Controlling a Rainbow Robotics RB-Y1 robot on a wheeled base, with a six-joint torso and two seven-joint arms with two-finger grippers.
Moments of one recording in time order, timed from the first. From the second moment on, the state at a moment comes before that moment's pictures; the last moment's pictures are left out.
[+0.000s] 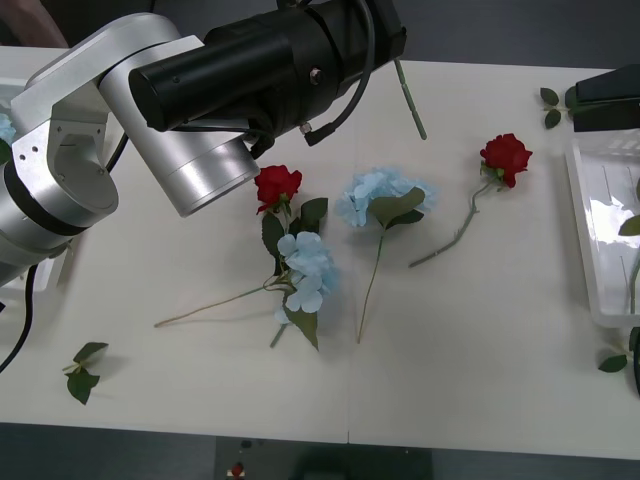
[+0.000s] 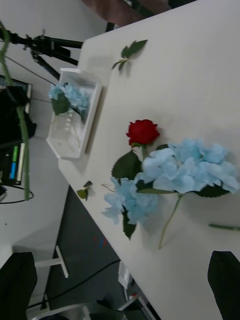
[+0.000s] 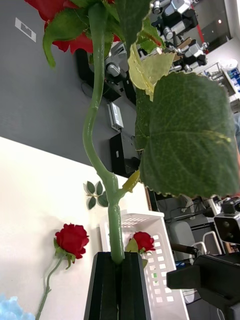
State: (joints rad) right arm -0.68 -0.75 -0.39 -1.29 -1.65 1.81 1.71; left arm -0.91 0.64 -0.70 -1.95 0.33 0.67 -0.05
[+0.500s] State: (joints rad) right arm -0.80 -0.56 -0.38 -1.29 -1.73 1.77 1.59; left arm -0.91 0.64 -0.70 -1.95 0.33 0.67 -0.05
